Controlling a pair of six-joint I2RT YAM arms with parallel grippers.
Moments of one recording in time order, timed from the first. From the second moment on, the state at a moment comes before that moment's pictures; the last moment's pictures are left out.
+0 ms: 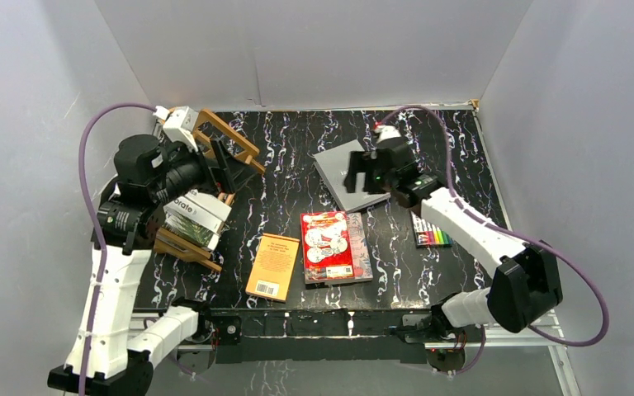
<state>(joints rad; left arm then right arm) -0.20 0.93 1.36 -0.77 0.44 -0.35 0.63 1.36 1.08 -0.34 0.04 0.41</state>
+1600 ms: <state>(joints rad) -0.63 2.01 1.33 -0.04 0.11 -0.89 0.20 1.28 0.80 -0.33 -0.28 0.51</state>
